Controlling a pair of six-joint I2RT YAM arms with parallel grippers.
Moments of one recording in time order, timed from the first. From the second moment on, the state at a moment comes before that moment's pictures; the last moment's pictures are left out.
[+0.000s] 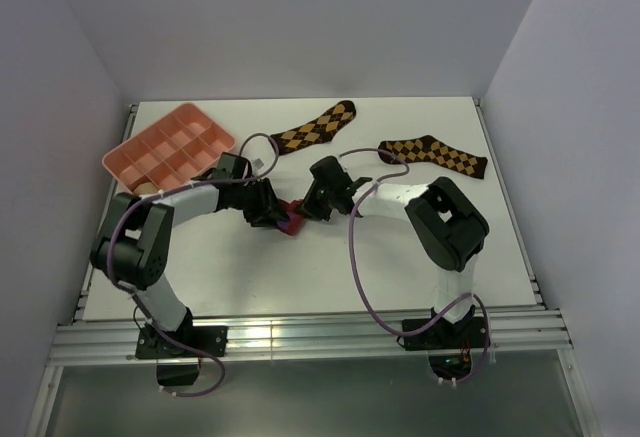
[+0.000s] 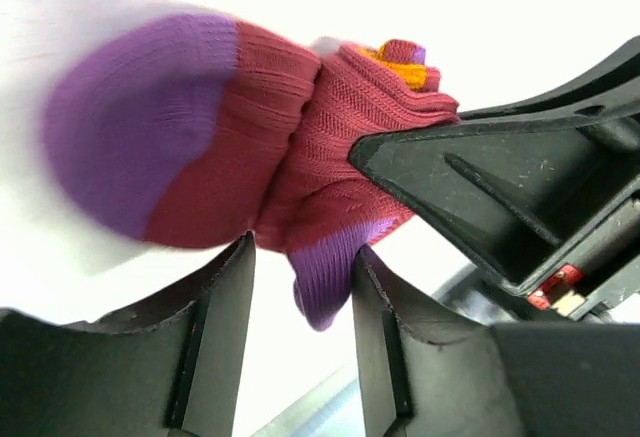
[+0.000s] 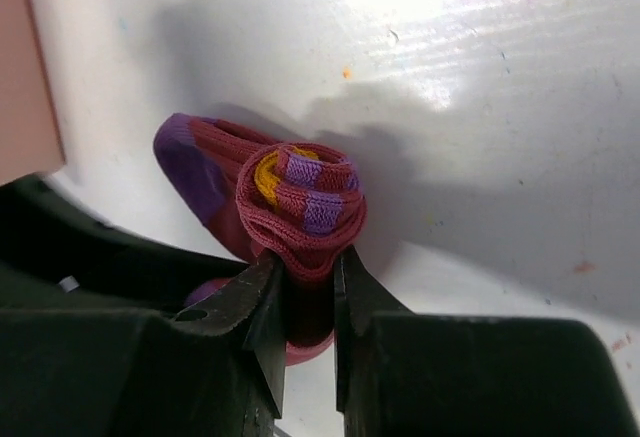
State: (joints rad) left arm -0.33 1.75 0.94 -0.24 0.60 -0.68; right arm 0.69 1.89 1.09 -0.07 -0.09 1.13
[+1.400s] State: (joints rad) left arm -1.16 1.71 0.86 -0.03 -0.90 -0.36; right arm 0.67 1.97 1.32 -0.49 -0.18 1.09
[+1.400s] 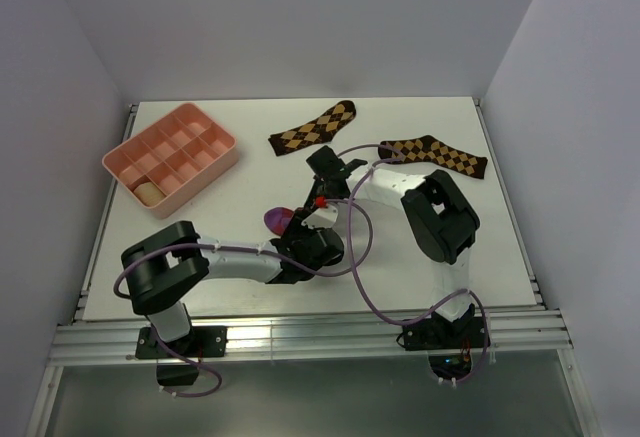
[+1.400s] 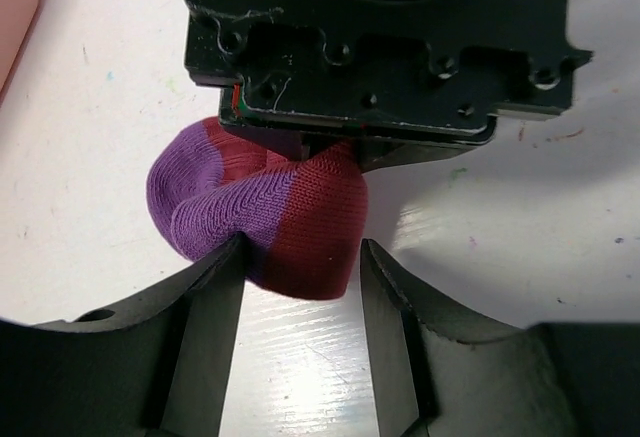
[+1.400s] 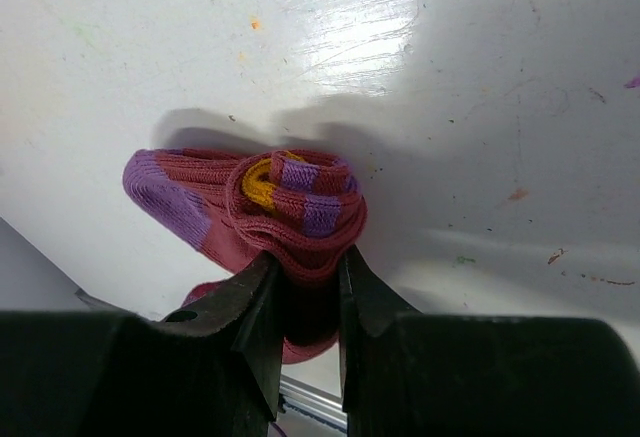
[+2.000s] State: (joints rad) left arm -1.10 1.78 0.88 -0.05 -0.91 -0.44; right arm 0.67 1.99 1.34 -0.47 -0.19 1.07
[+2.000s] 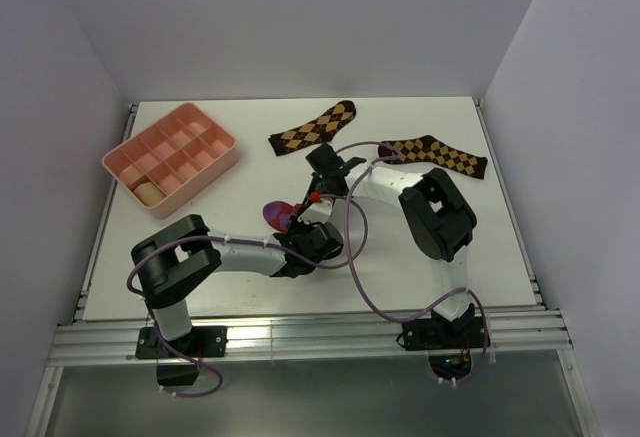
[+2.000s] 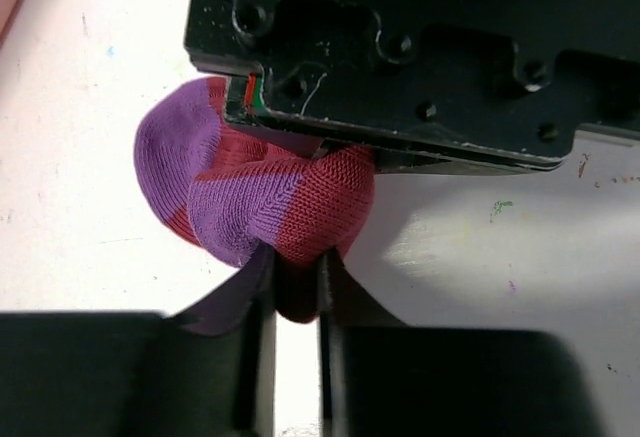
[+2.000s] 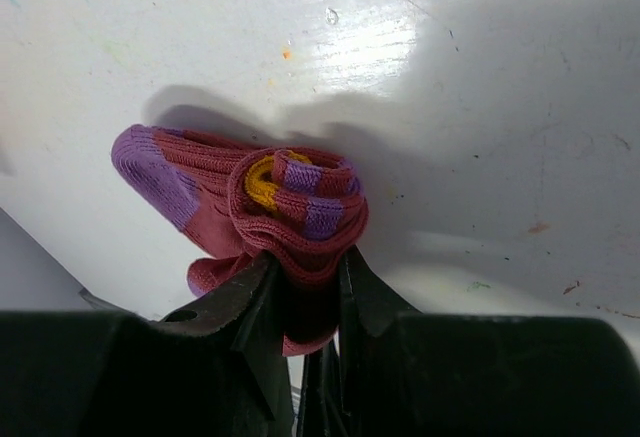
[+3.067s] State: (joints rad) left arm -0.99 1.59 0.85 -0.14 -0.66 -0.39; right arm 0.66 2.00 1.36 -0.46 -0.25 1.05
